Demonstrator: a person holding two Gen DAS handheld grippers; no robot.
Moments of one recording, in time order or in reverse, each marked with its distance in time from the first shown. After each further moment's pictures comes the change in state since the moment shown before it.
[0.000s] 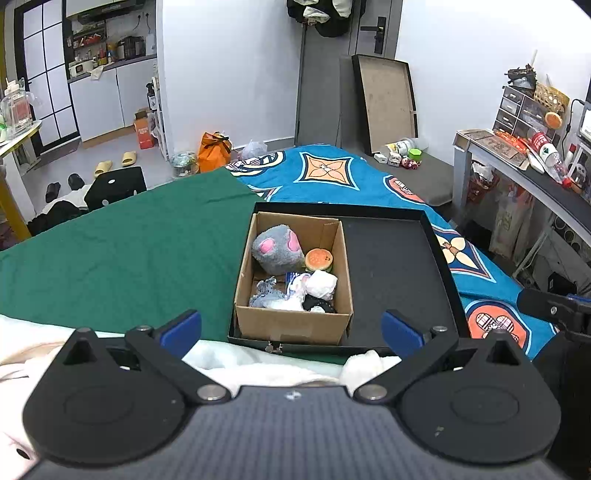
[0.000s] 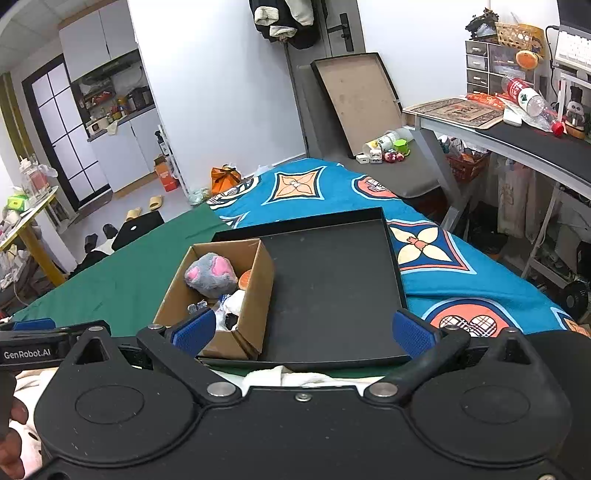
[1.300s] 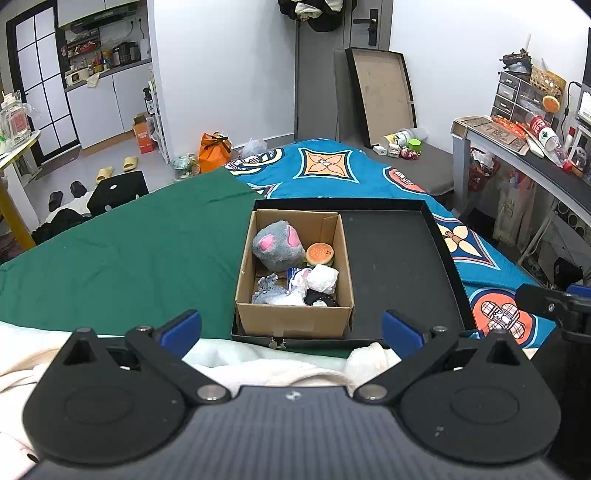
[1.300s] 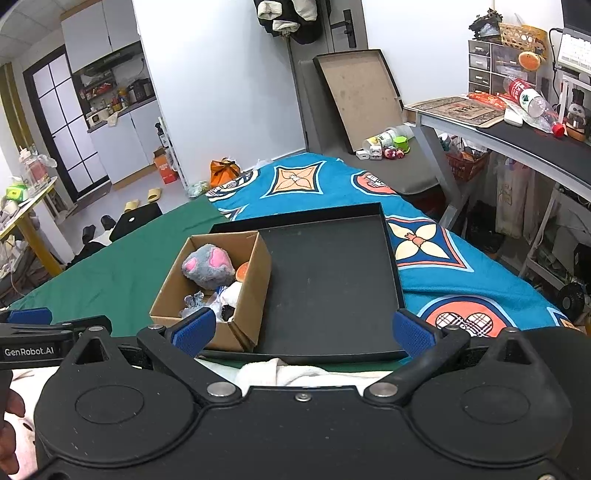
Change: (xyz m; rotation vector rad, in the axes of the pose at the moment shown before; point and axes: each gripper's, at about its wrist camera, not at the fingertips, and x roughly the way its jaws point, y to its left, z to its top) left arm 0.000 -0.009 -0.002 0.045 0.009 0.022; right arm -0.001 0.000 -0.004 -0.024 0.016 -0.008
